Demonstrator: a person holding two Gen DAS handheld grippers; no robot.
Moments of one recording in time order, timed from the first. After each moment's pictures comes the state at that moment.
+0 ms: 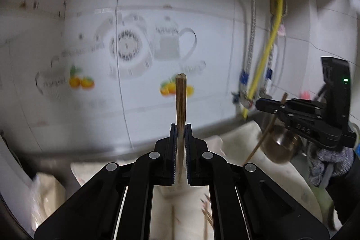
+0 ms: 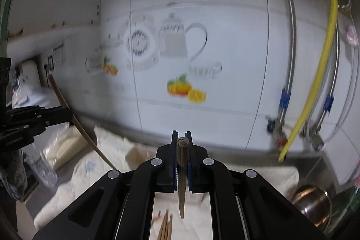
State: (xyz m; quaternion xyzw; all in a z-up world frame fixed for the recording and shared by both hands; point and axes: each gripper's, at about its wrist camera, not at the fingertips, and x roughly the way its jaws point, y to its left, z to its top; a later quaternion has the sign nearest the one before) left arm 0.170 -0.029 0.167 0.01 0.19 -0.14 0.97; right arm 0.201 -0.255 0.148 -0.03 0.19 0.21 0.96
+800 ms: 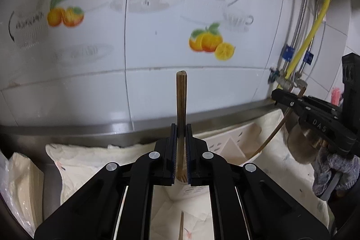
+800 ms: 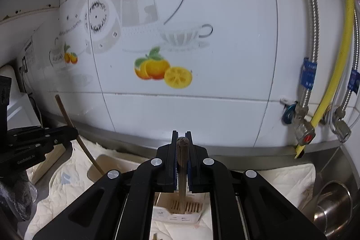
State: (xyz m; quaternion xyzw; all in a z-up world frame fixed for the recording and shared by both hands) left arm 0.280 -0.012 0.069 -0.03 0.29 -0.12 0.95; right arm 0.297 -0.238 0.082 -0.01 0.24 0.17 0.96
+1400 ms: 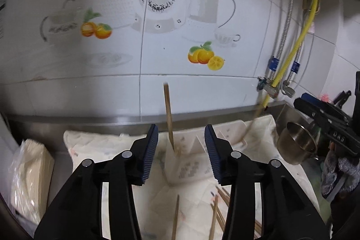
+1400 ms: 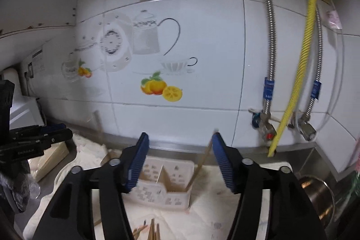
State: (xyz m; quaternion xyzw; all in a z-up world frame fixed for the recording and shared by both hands) left arm 0.197 0.002 0.094 -0.05 0.25 -0.11 0.96; right arm 0.201 -0.267 0.113 -0.01 0.19 0.15 0.97
